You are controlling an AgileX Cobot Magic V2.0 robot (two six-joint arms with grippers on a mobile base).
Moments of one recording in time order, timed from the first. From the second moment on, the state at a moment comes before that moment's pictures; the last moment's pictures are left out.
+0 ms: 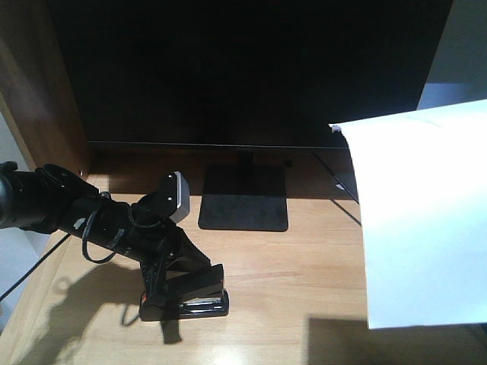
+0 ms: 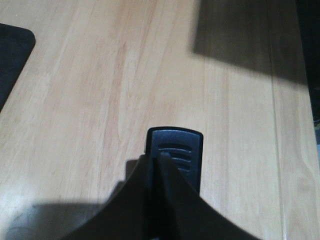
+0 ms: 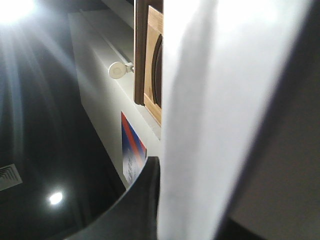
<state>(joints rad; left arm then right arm) -0.26 1.89 -1.03 -1.17 0.90 1.93 0.13 0.36 -0.27 -0.31 -0.98 1.50</state>
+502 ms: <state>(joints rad) -0.26 1.89 -1.03 -1.17 0.90 1.93 0.13 0.36 -0.27 -0.31 -0.98 1.50</state>
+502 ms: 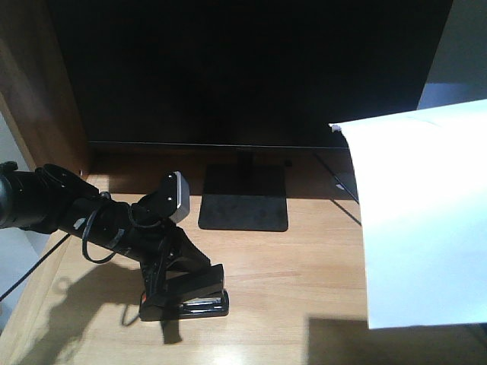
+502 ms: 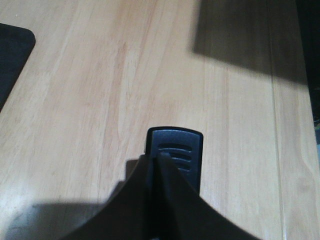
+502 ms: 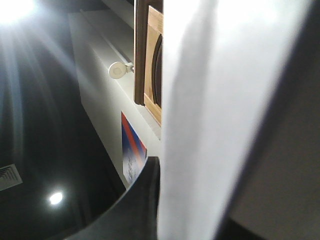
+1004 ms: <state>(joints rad) -0.26 1.89 -1.03 -1.17 0.90 1.93 0.13 0.36 -0.27 -0.25 -0.98 1.50</state>
